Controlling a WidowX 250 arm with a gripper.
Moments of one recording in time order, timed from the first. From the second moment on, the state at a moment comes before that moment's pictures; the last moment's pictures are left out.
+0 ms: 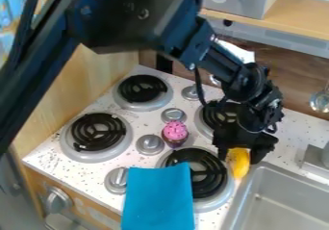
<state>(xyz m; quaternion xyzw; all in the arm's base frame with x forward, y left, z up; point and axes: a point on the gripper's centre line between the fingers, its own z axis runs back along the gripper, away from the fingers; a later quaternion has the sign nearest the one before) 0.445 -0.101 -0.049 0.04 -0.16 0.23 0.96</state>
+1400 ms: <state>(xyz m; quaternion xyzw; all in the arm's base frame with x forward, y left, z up) 0.360 -0.065 0.013 -0.02 -0.14 0.07 0.99</state>
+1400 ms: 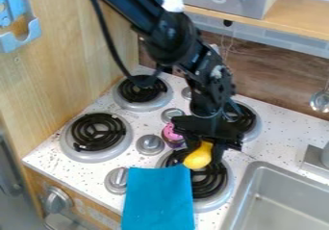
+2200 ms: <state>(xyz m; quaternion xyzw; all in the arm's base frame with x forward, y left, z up) 0.339 0.056 0.036 0.05 -0.18 0.01 0.98</state>
